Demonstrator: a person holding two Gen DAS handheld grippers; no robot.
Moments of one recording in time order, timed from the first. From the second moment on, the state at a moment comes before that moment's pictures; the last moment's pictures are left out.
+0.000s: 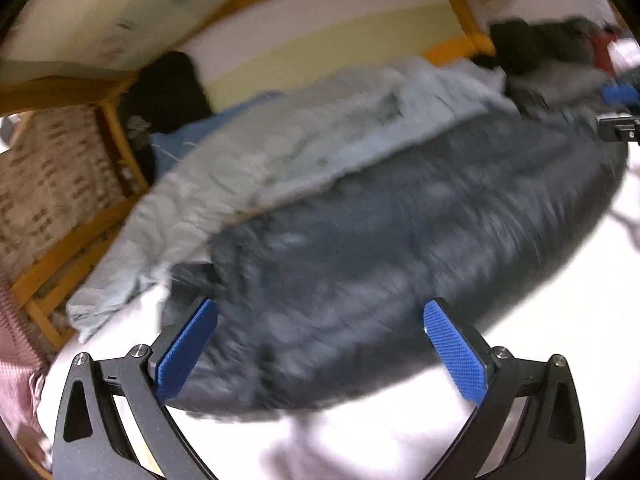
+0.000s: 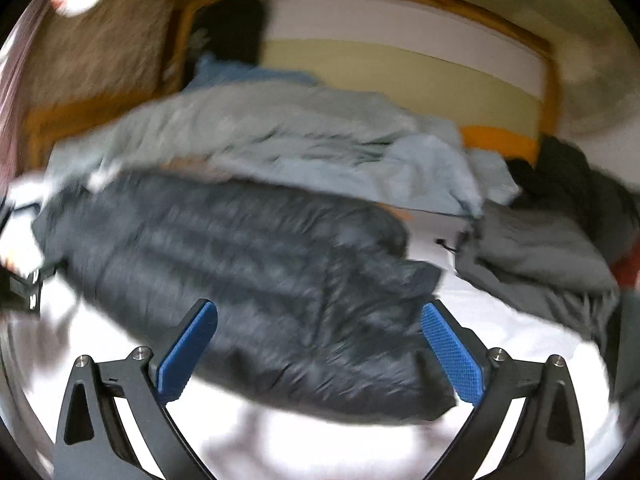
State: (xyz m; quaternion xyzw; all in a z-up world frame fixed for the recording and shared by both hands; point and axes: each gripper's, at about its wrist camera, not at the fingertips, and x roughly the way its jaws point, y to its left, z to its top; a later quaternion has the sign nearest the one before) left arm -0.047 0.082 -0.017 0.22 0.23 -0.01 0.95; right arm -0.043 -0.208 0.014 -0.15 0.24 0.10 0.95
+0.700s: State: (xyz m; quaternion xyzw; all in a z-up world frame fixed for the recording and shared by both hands) left arm -0.003 0.115 -0.045 0.21 0.34 0.05 0.91; right arm -0.013 -0.177 -0.053 -0.33 0.29 -0.02 0.90
